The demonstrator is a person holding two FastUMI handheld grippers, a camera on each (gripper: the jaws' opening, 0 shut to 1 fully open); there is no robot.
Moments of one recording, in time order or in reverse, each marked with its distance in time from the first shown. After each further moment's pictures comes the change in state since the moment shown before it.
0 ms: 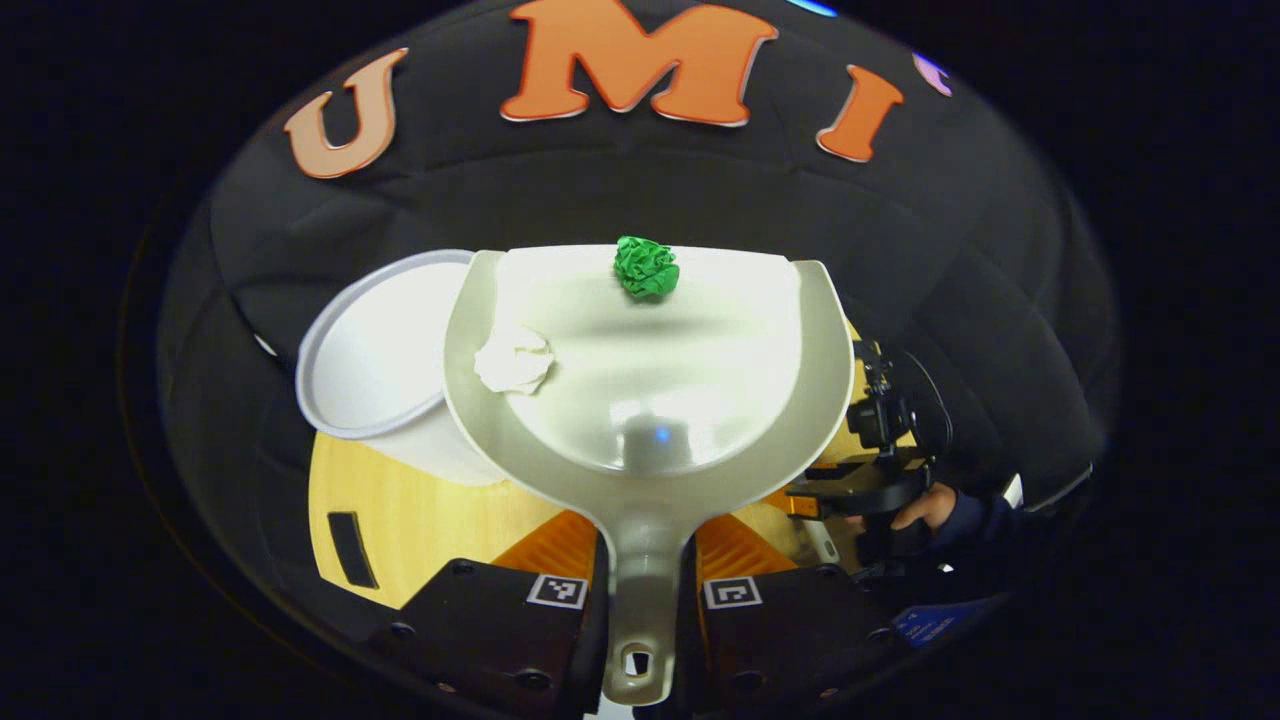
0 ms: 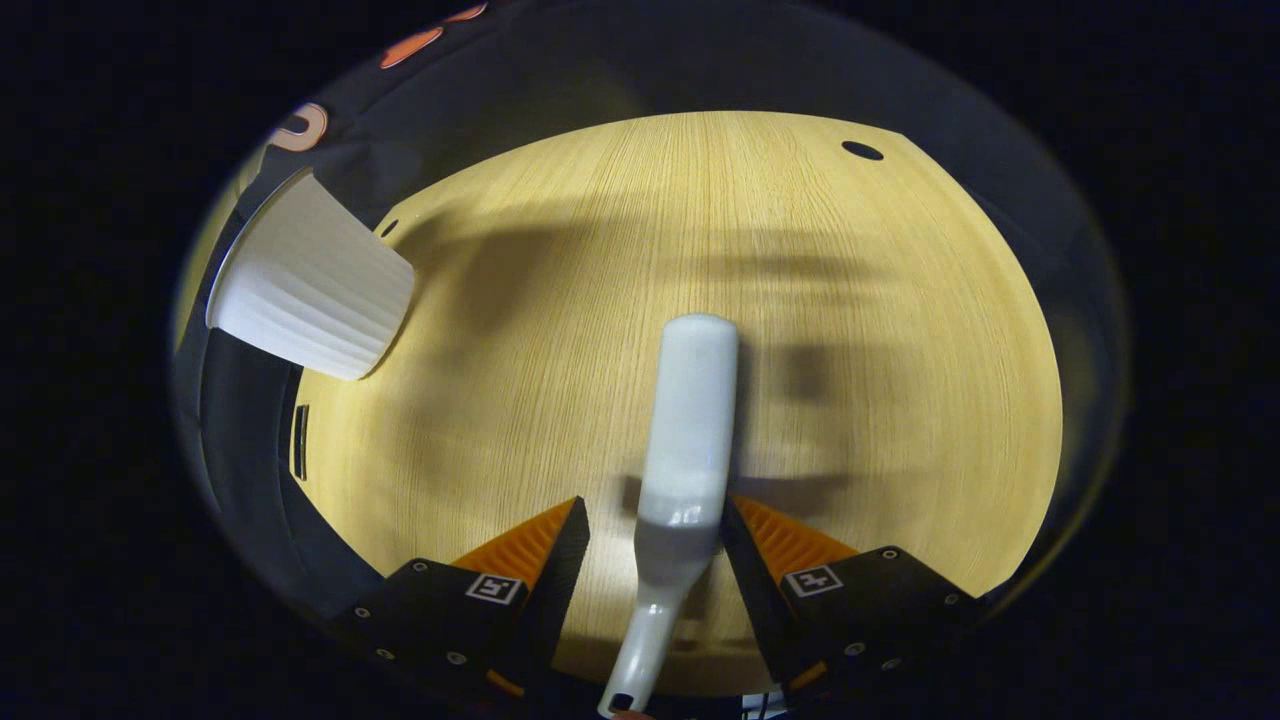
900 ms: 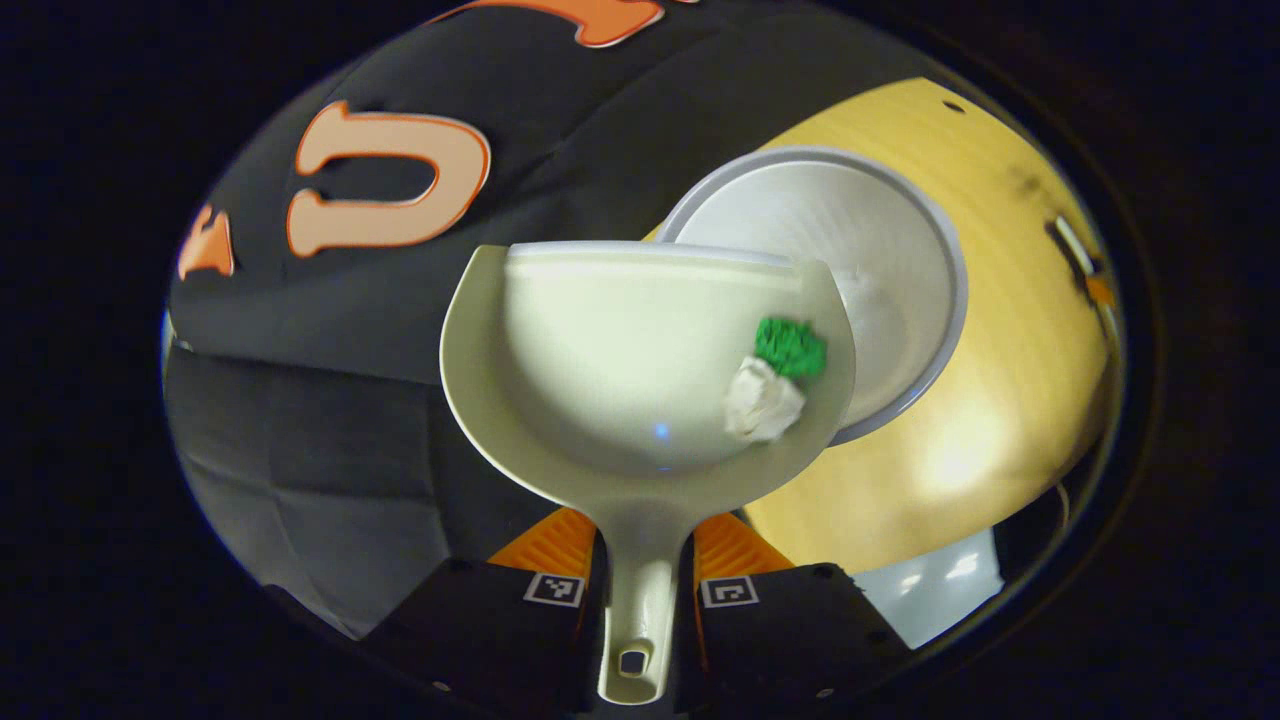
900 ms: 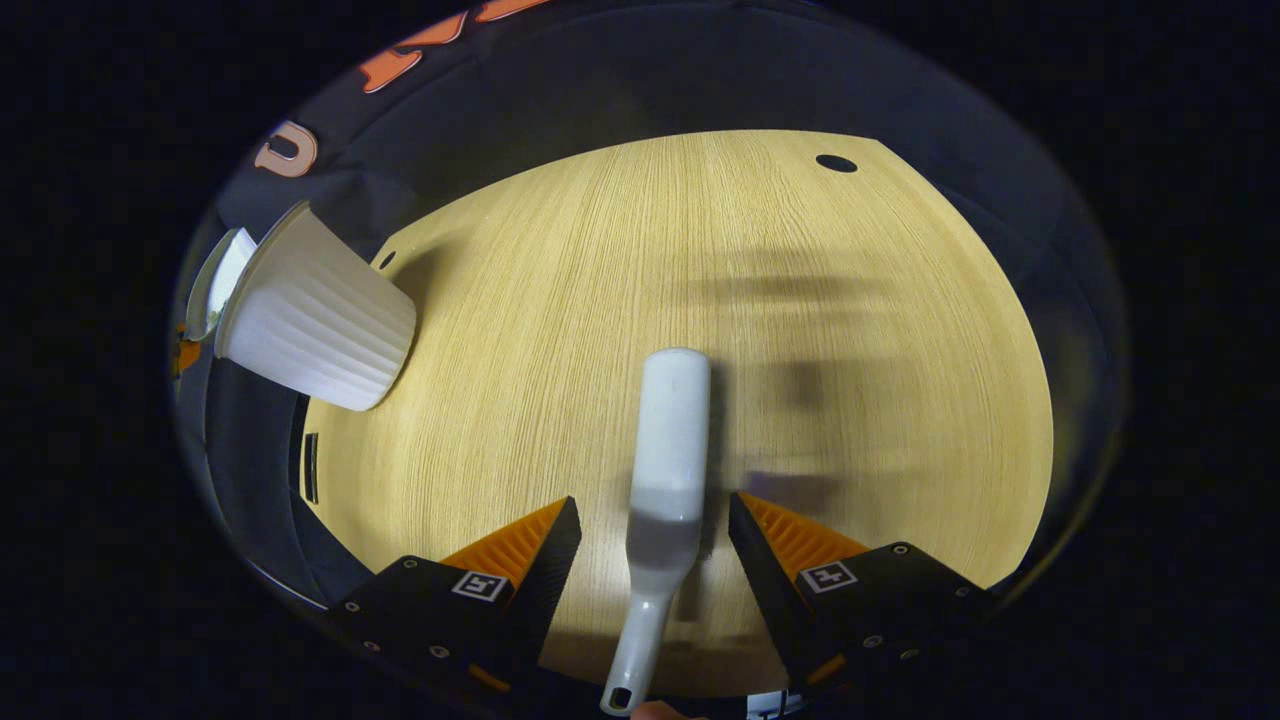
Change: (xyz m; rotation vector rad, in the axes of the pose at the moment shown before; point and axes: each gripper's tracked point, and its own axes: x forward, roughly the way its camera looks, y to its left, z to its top) left arm 0.071 0.013 -0.018 0.650 0.375 0.729; right arm -0.011 -0.008 0.012 0.046 -0.059 -0.006
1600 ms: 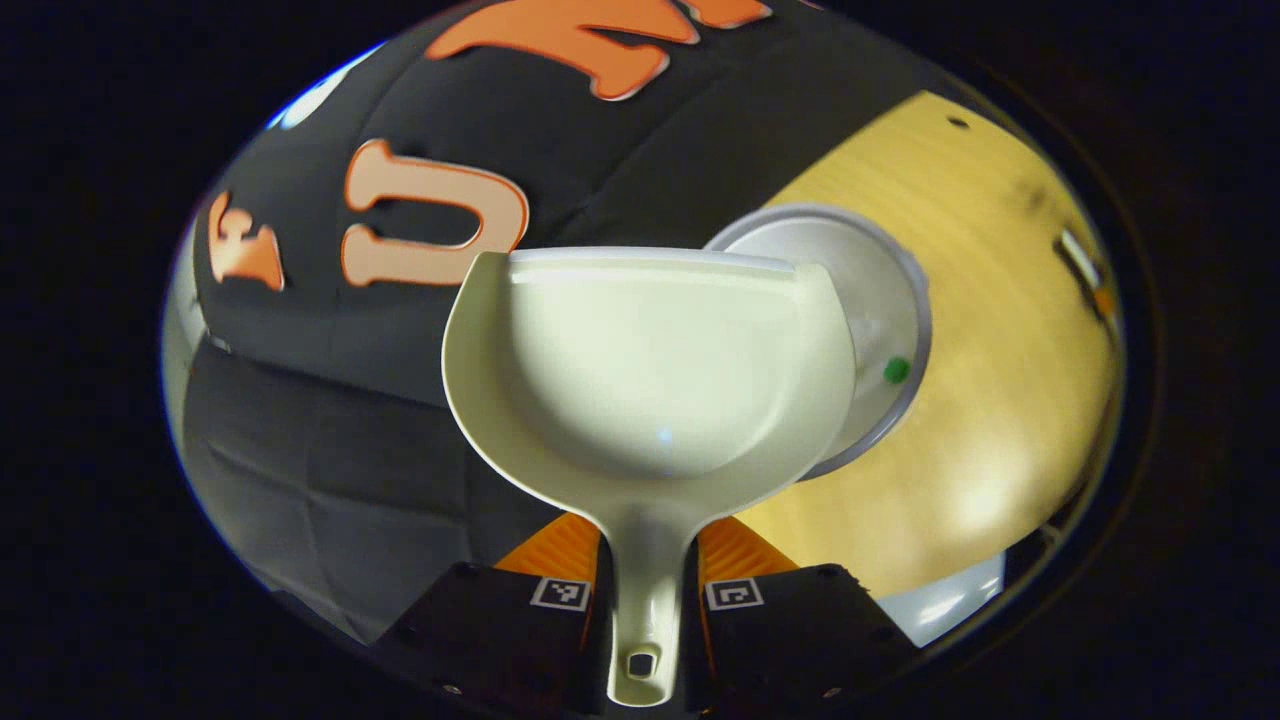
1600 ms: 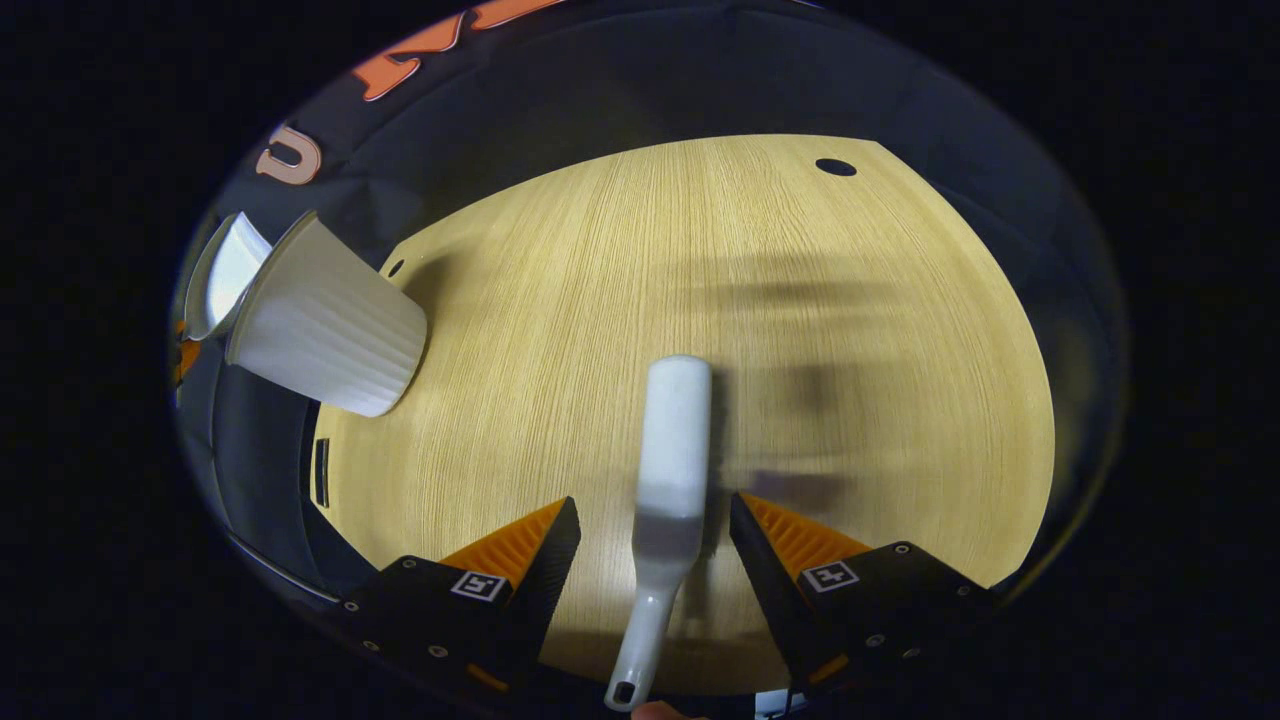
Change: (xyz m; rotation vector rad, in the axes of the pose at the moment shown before) left arm 0.007 -0.090 0.014 -0.266 -0.183 -0.020; right arm -0.009 0.001 0.002 0.004 -0.014 0.020
